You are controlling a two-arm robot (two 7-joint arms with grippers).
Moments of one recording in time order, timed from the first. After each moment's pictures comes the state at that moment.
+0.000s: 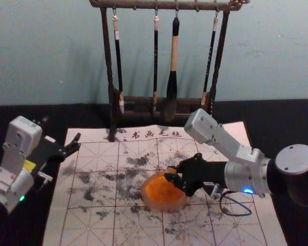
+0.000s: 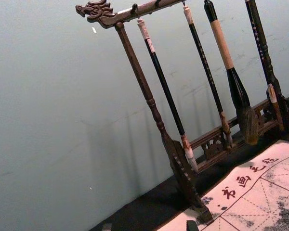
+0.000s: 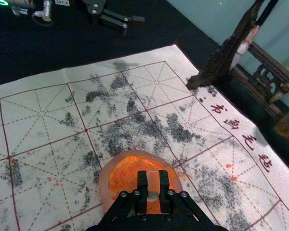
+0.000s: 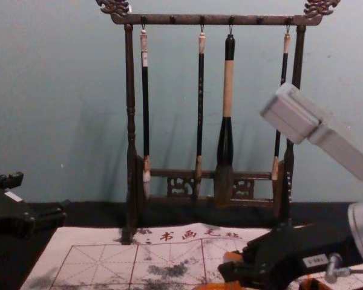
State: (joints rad) left arm -0.20 0.60 0.45 -1.41 -0.25 -0.12 0.03; right arm 0.47 0.51 -0.67 -1.48 0.22 0.40 0.62
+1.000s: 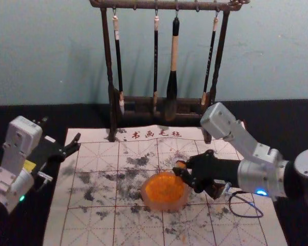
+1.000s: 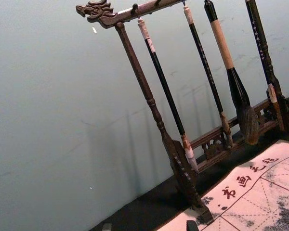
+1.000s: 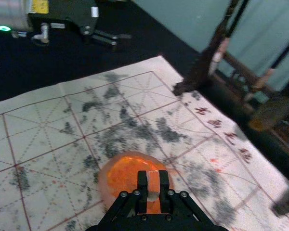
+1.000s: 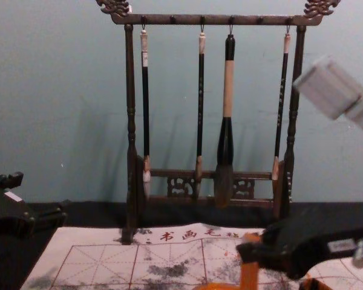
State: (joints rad) left arm -0.20 0.60 0.45 -1.41 -0.25 -0.12 0.03; right arm 0.38 0.56 -0.59 -1.61 0.28 0.43 0.56
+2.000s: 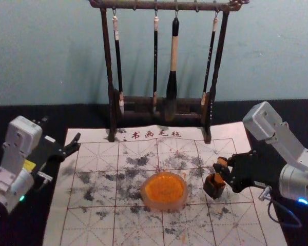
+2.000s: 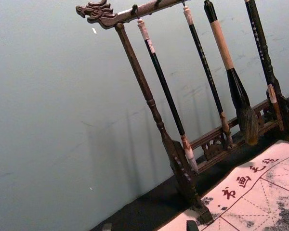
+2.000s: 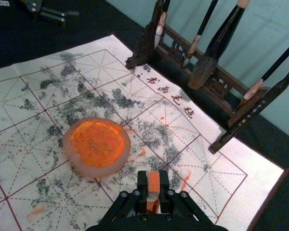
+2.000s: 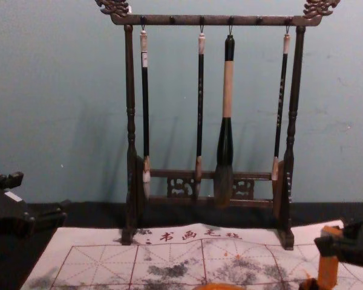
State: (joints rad) left arm -0.20 0.60 0.45 -1.41 -0.25 -0.12 0.03; right arm 0.19 0.67 -0.41 -1.81 0.27 0.52 0.44
